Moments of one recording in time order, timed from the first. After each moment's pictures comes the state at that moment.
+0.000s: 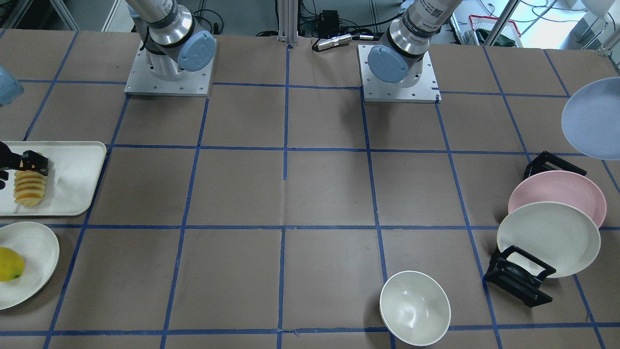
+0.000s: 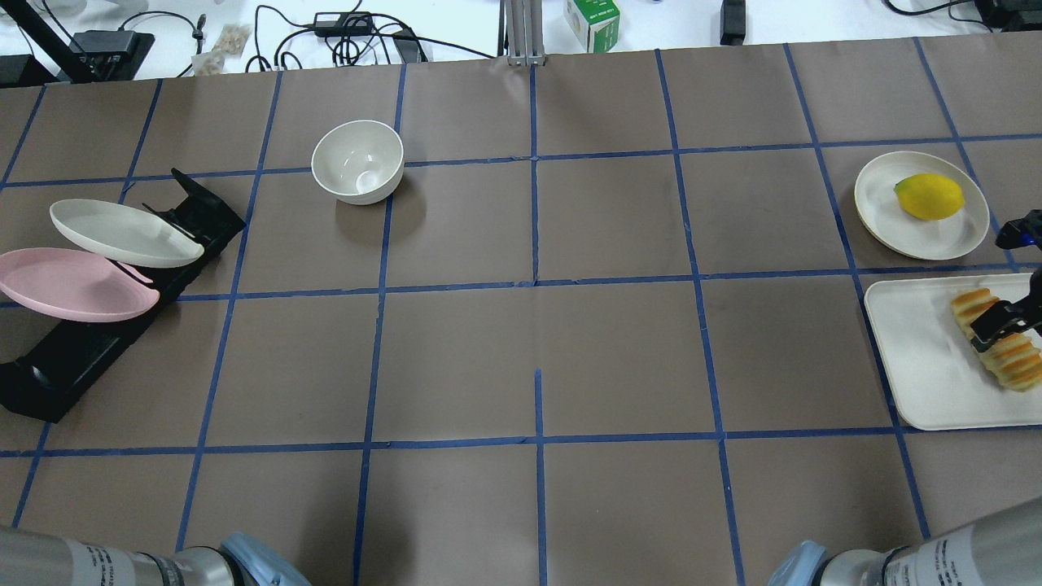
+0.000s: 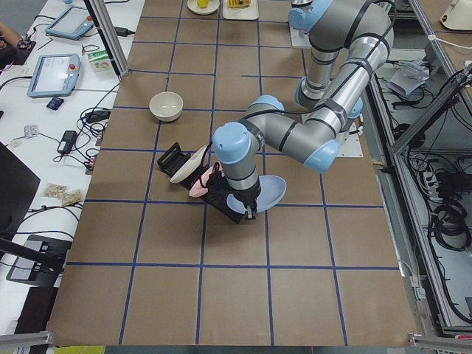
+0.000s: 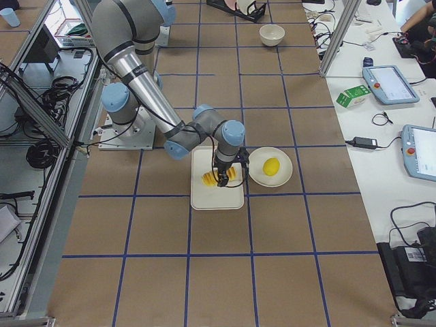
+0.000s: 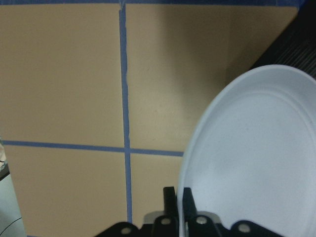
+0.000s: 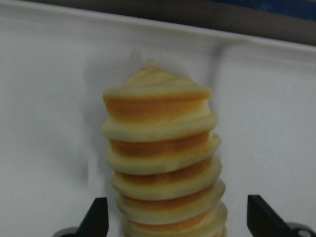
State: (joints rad) left arm -0.59 -1.84 -1.39 -1.51 1.84 0.95; right arm 0.81 -1.22 1.99 -2.25 -1.72 -0.92
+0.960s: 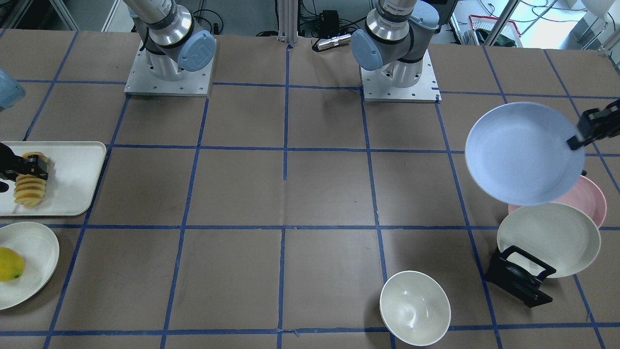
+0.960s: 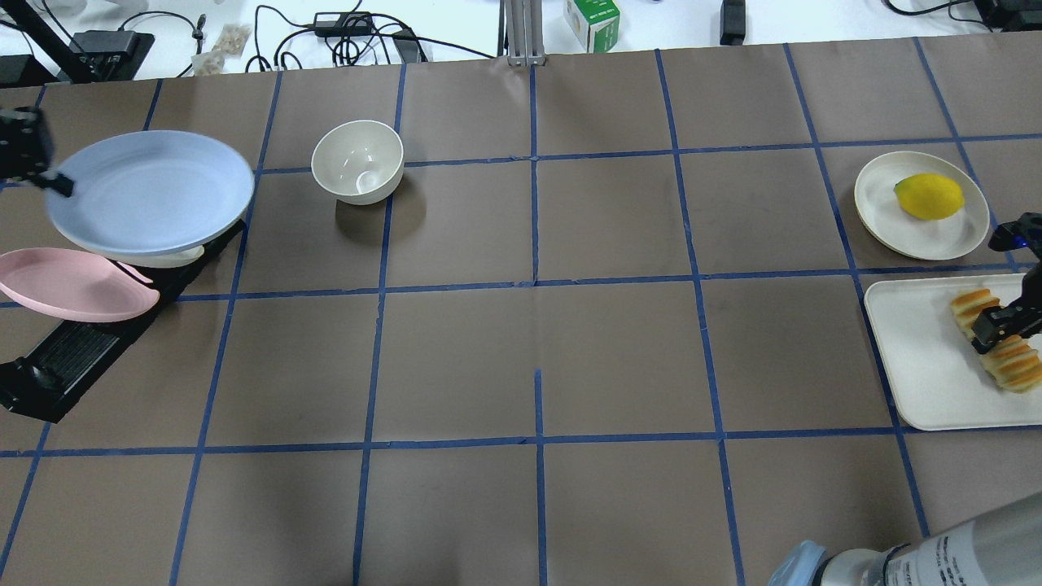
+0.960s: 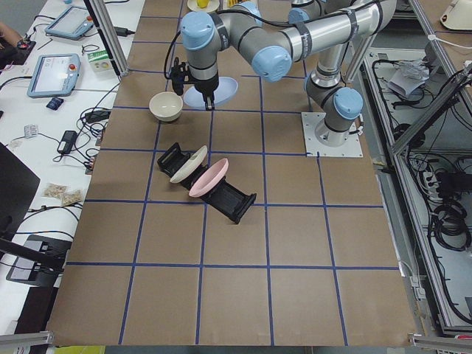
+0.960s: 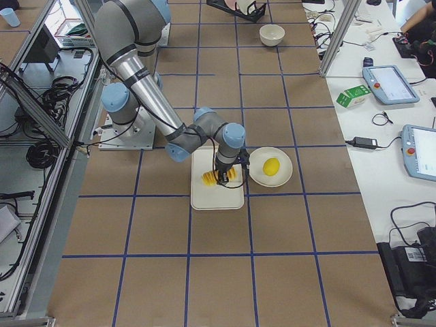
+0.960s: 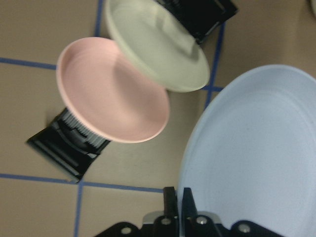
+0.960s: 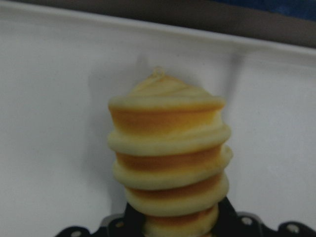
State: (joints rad) left arm -1.10 -1.73 -1.45 -1.62 1.38 0.31; right arm 0.81 -1.21 1.99 -2.25 -1.70 -0.93
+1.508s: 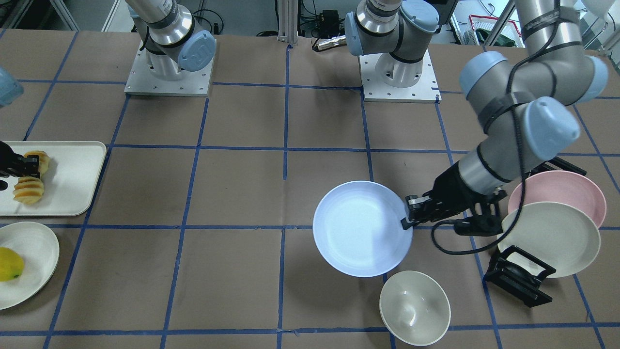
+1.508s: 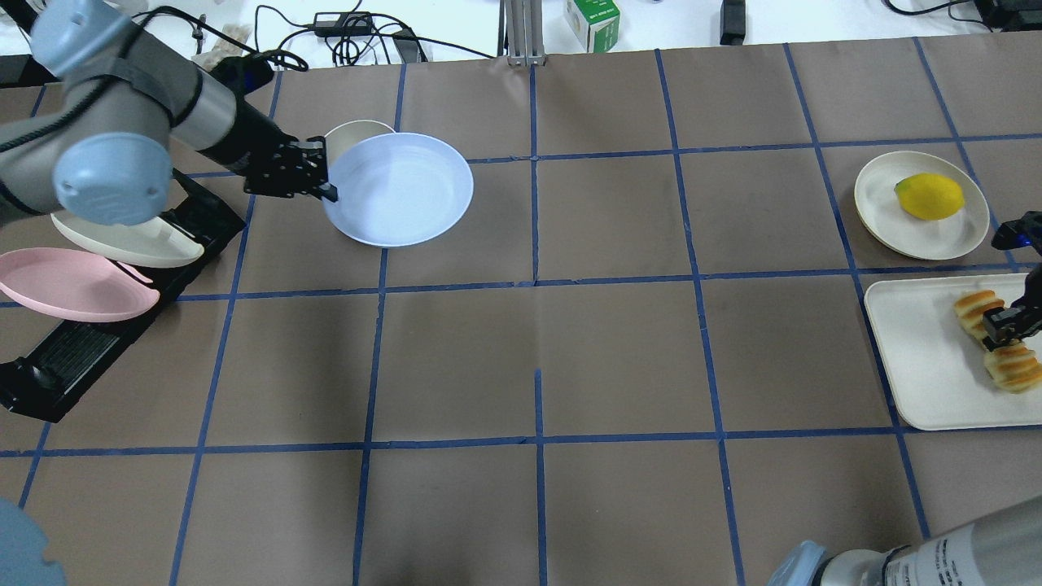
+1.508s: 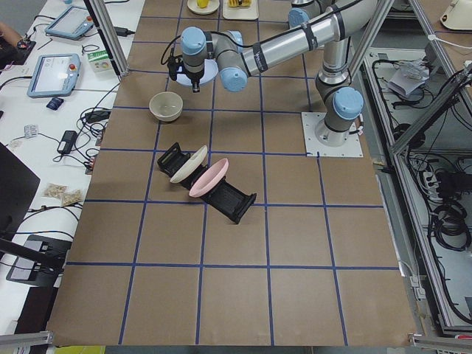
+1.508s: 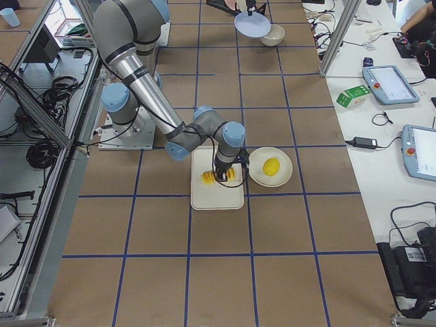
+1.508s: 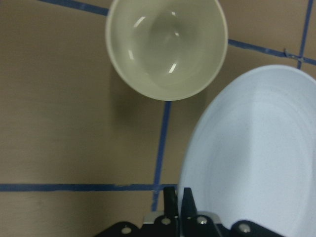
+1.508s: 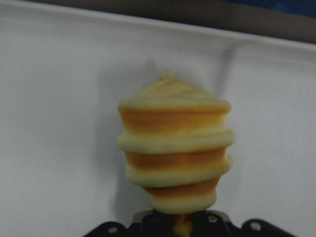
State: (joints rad) left arm -1.41 -1.86 -1.74 -1.09 1.17 0.04; right arm 0.81 -1.23 1.98 -2.22 -1.71 -0.92
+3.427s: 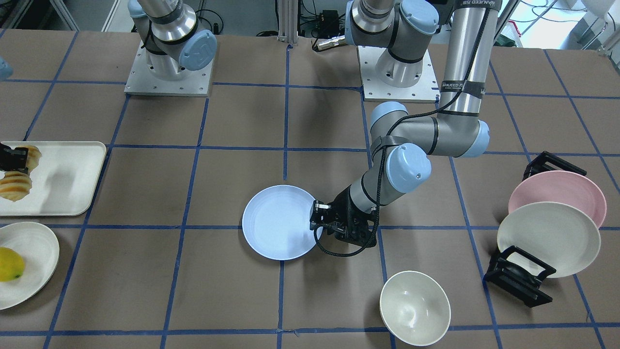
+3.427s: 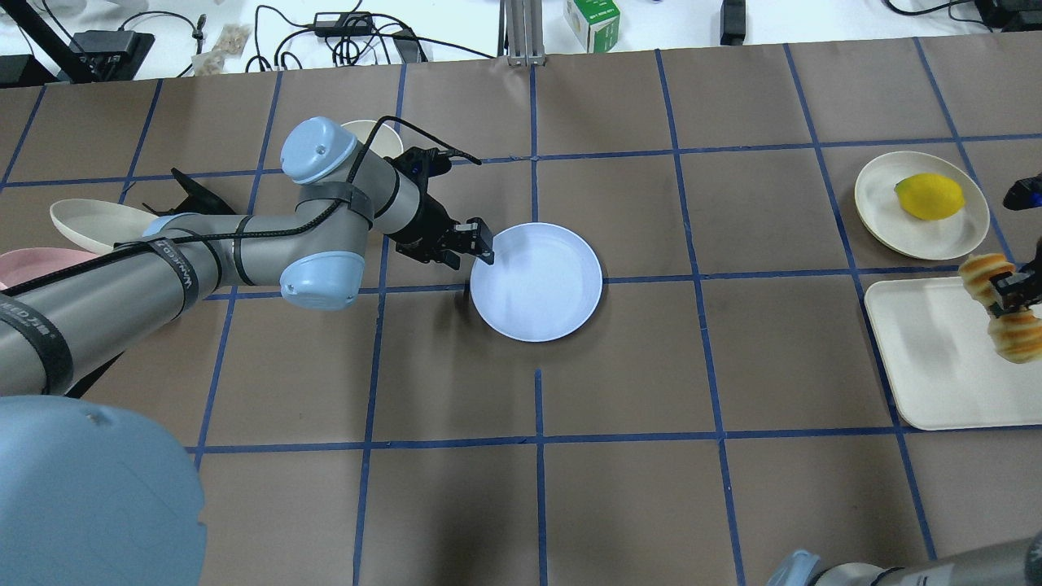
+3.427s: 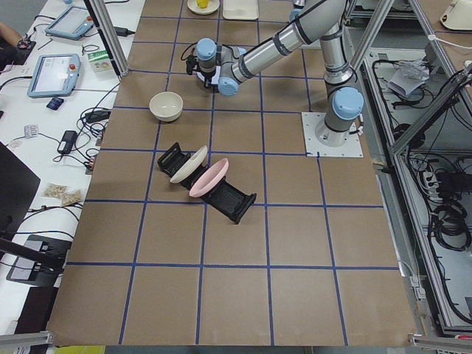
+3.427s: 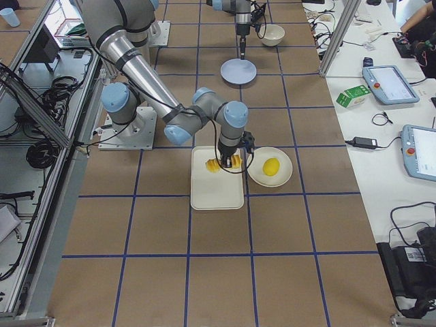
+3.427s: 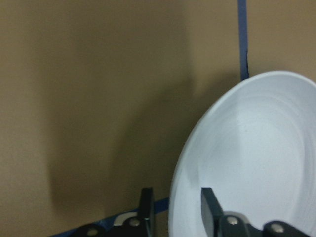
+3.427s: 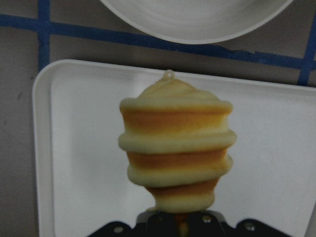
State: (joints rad) left arm -1.64 -2.02 -1.84 -0.74 1.16 0.02; right arm 0.91 -1.37 1.95 -2.10 -1.67 -0.80
